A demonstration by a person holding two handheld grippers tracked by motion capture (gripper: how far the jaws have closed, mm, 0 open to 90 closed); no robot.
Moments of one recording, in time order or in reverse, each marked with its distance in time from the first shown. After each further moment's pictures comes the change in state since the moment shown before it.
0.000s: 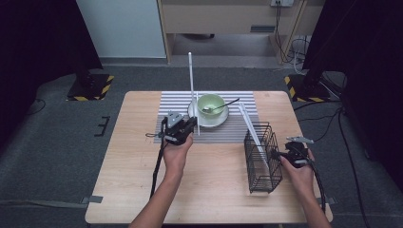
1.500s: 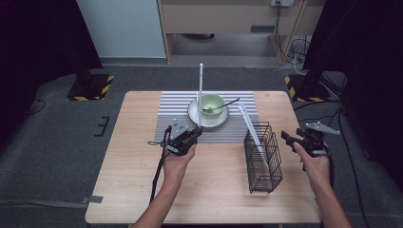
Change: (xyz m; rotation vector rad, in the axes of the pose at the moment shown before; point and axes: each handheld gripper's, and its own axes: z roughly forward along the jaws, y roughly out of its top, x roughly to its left) left arm -0.016 -0.019 -0.014 0.008 -0.105 0.077; right arm -0.022 0.047 -0.056 -0.217 0.159 0.051
